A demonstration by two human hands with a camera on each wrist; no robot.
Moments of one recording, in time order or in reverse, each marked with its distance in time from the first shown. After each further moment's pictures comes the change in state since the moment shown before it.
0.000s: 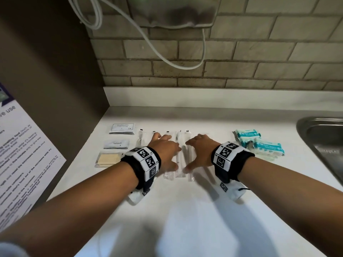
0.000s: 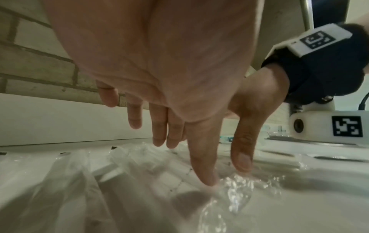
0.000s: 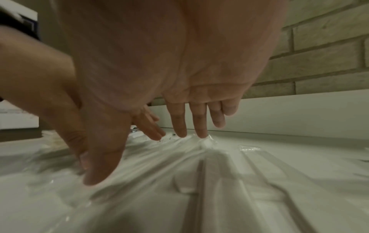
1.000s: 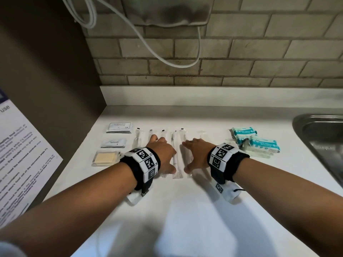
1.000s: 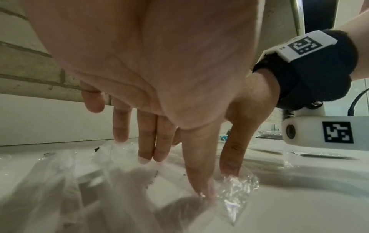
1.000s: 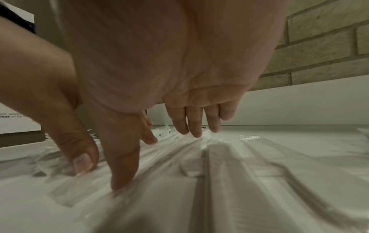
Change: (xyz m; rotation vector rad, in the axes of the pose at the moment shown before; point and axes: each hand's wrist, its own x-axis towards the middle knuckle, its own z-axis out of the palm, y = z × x) left_hand 0.002 0.011 0.003 0.212 -0.109 0.023; right_hand 0.001 0.005 0.014 0.011 -0.032 -0.015
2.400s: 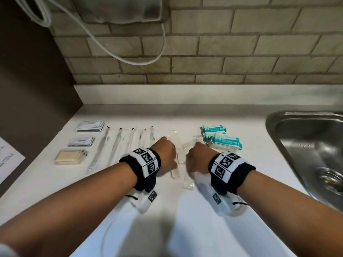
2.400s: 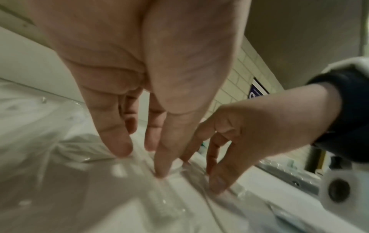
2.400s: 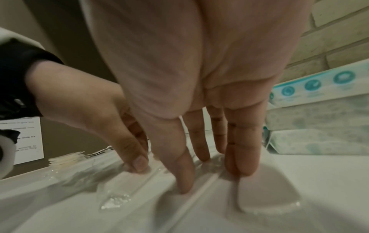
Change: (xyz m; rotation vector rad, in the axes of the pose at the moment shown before) left_hand 0.039 0.119 -0.033 -0.602 0.082 -0.245; right_hand -0.056 0.103 0.023 0.065 0.042 0.060
